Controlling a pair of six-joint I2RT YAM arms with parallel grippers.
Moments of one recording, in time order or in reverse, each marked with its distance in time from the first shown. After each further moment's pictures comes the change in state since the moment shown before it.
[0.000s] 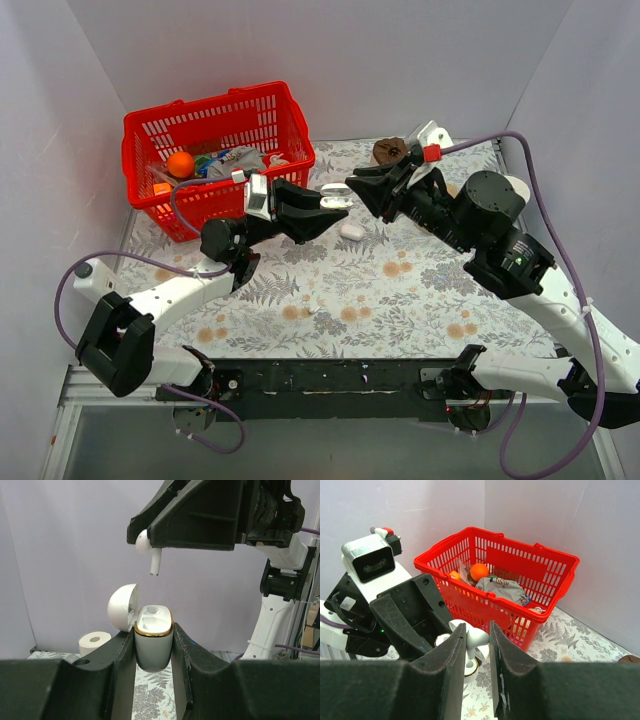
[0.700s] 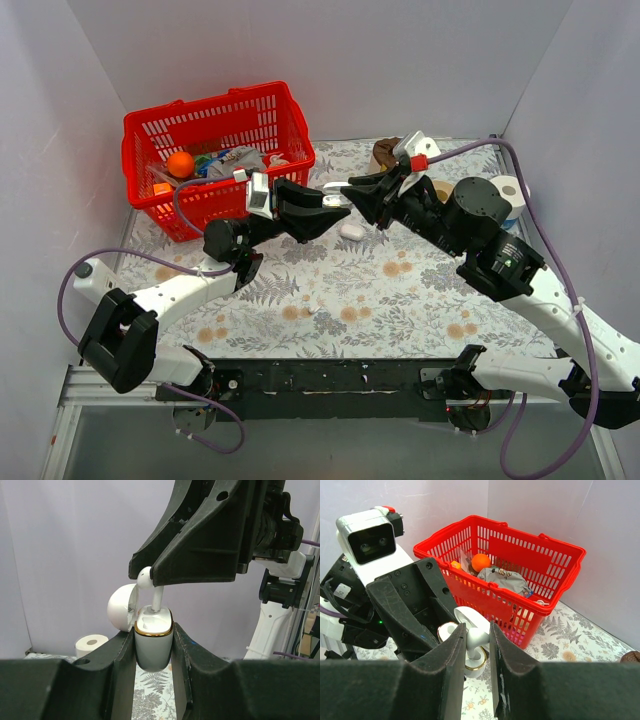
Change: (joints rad) left arm -0.011 0.026 0.004 0.040 -0.032 -0.029; right arm 0.011 -0.010 -0.078 0.041 -0.011 -0.012
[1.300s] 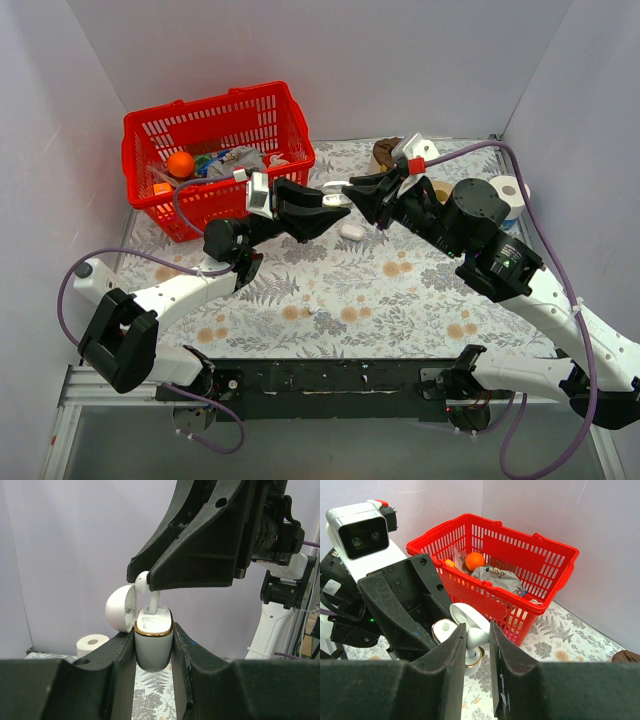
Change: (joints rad) left arm -0.002 0.000 0.000 -0.003 -0.004 0.000; right arm 0.002 -0.004 -0.020 0.011 0.014 -0.037
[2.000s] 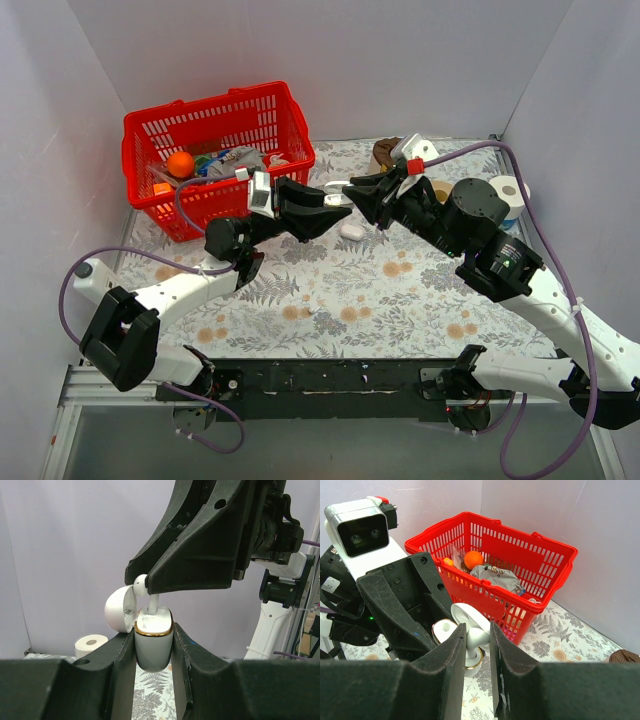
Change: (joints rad) left arm 0.000 0.011 0.011 0.002 0.006 0.000; right arm 0.000 0.002 0.000 -0.011 -0.003 -0.008
